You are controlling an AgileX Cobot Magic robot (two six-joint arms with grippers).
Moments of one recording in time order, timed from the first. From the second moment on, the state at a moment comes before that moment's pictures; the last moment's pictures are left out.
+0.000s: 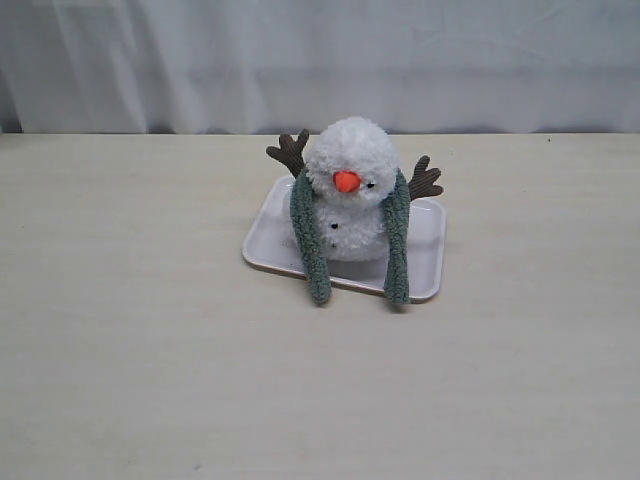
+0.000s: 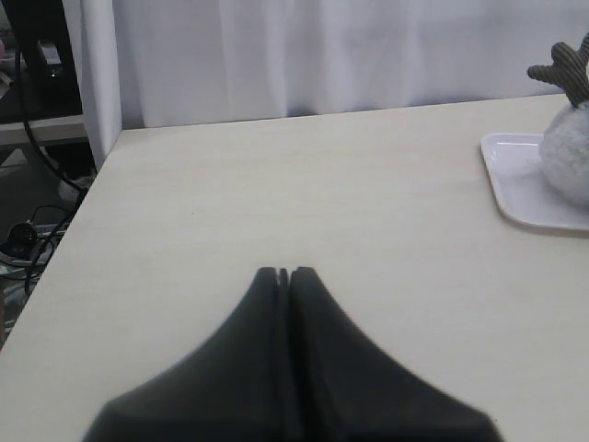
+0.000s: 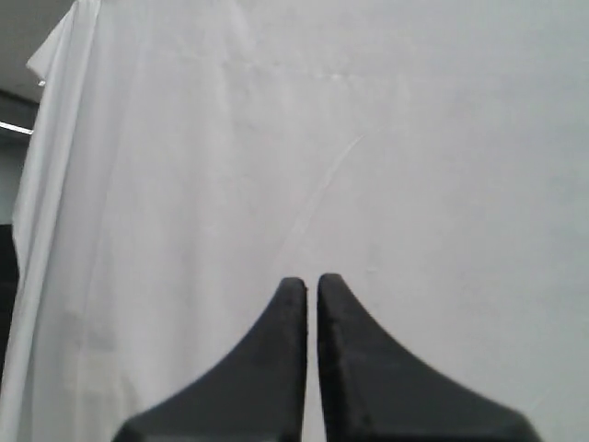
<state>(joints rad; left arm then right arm) -0.05 0.00 0.00 -0.04 0.34 0.11 0.19 0.12 -0.62 0.39 0.18 -0.35</state>
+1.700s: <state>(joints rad) -0.05 0.00 0.00 -0.04 0.34 0.11 -0.04 0.00 -0.36 -0.26 -0.33 0.20</state>
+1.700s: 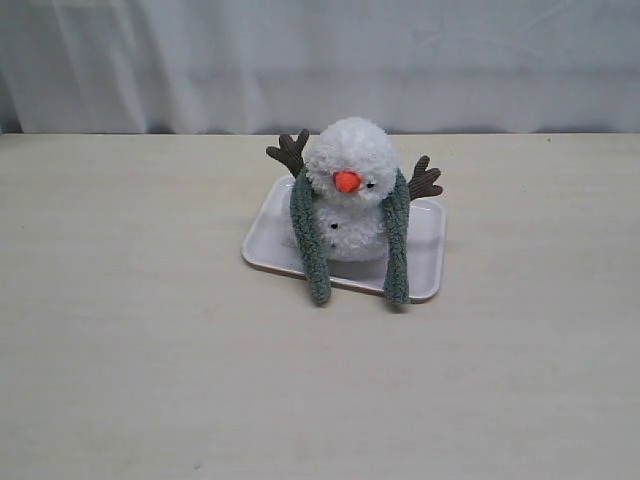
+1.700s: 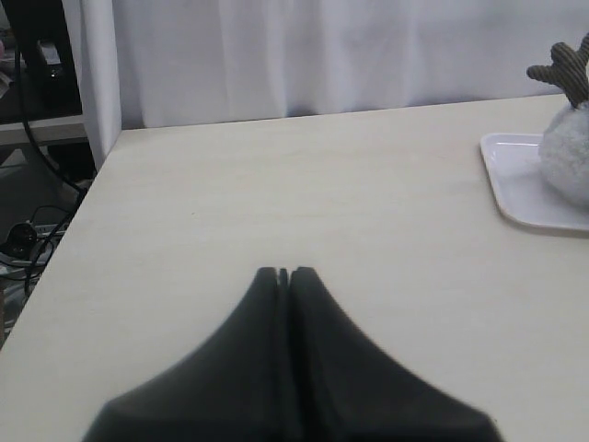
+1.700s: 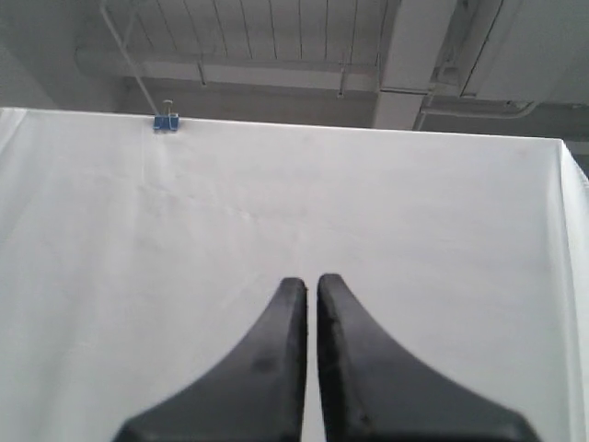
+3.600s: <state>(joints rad) -0.05 0.00 0.00 -0.04 0.33 0.11 -0.04 0.00 0.00 -0.28 0.00 0.20</state>
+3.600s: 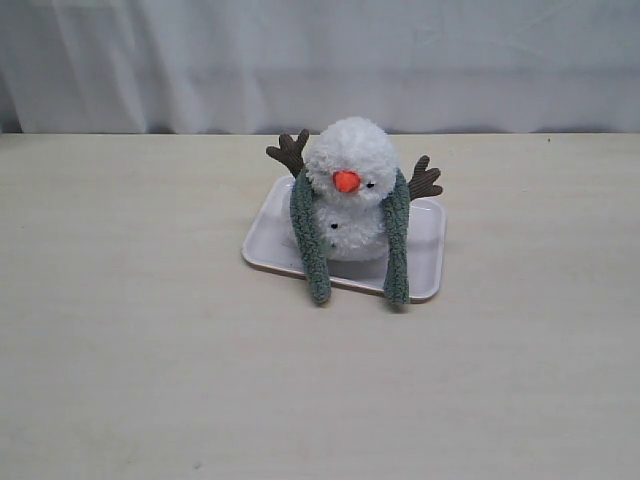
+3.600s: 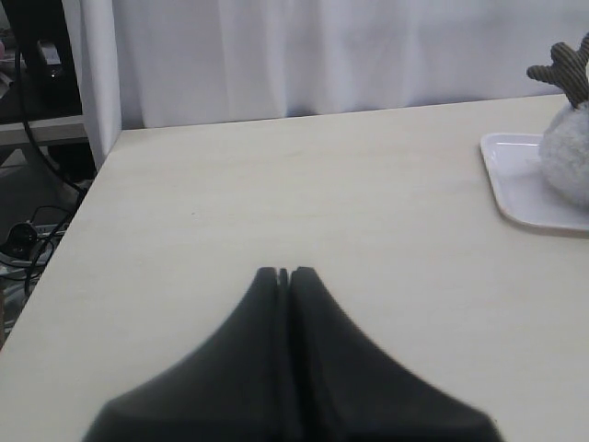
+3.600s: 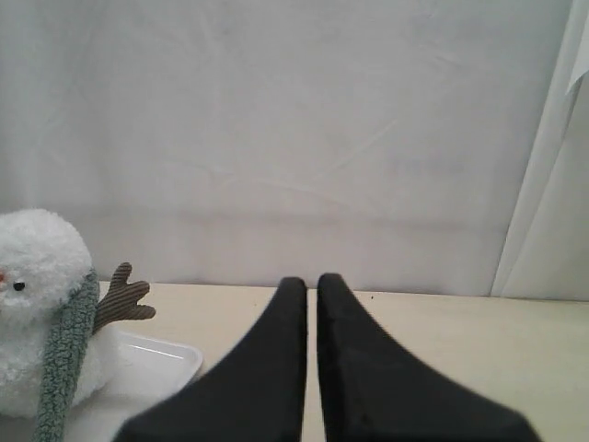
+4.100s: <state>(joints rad) -0.05 0.00 0.00 -0.04 0.33 0.11 -0.04 0.00 0.00 0.01 0.10 -0.09</state>
